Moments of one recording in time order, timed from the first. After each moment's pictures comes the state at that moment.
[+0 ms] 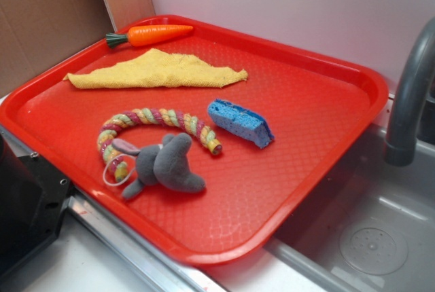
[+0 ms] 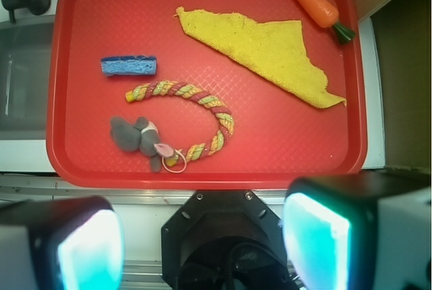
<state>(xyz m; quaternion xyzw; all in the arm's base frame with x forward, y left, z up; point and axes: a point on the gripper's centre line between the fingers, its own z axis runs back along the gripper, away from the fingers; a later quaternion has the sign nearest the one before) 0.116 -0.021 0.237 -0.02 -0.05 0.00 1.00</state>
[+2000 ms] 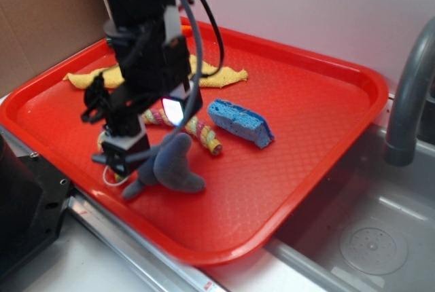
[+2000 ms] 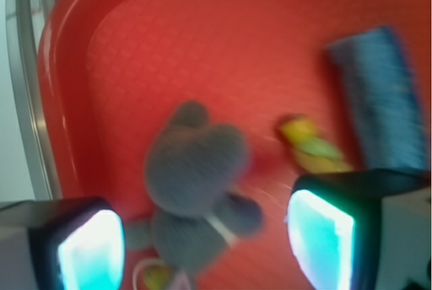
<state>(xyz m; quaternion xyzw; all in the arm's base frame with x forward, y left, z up) 0.152 -0.104 0.055 -0.05 0.01 -0.63 0.78</state>
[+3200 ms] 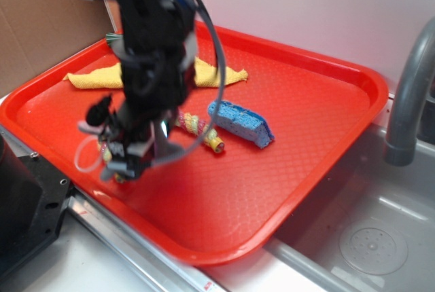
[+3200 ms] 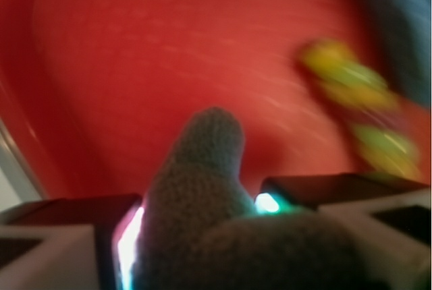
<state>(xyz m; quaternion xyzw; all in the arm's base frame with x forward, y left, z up) 0.154 -0.084 0.069 0.01 0.05 -0.45 0.89</state>
